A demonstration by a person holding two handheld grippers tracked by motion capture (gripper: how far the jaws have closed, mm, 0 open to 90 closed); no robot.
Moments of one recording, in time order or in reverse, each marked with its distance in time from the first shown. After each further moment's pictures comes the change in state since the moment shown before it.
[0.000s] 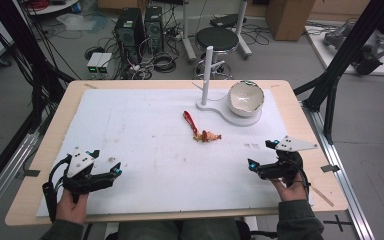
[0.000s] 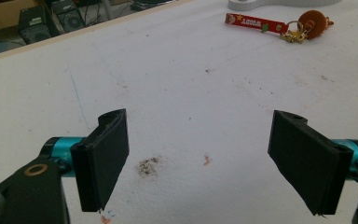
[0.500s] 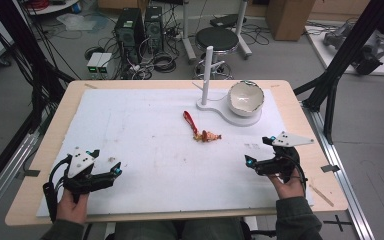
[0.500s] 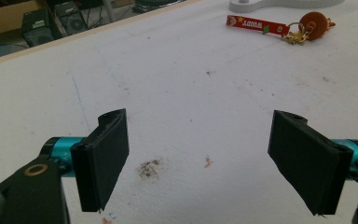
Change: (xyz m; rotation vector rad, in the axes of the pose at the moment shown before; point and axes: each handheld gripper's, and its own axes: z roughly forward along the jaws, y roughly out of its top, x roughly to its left) left arm 0.000 0.000 -0.001 -0.005 0.007 0.011; right arm 0.000 0.012 0.009 0.003 0.018 0.005
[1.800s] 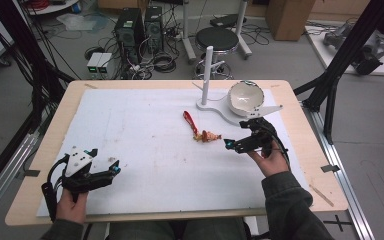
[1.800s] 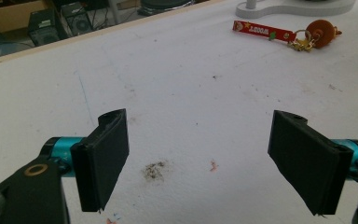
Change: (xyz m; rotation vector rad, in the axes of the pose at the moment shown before) left arm 0.003 0.000 0.000 -0.019 0.013 -0.028; right arm 0.006 0.076 0.052 0.167 0.123 -0.017
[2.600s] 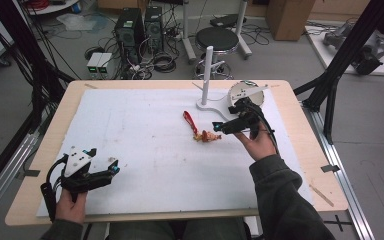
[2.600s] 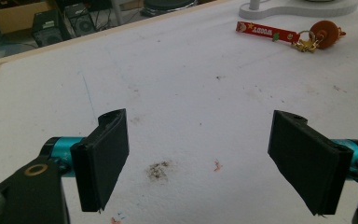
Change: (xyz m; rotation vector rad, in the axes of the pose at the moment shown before) left arm 0.002 -0.001 -0.001 -0.004 0.012 0.001; right arm -0.008 0.051 0.025 0.020 0.007 0.018
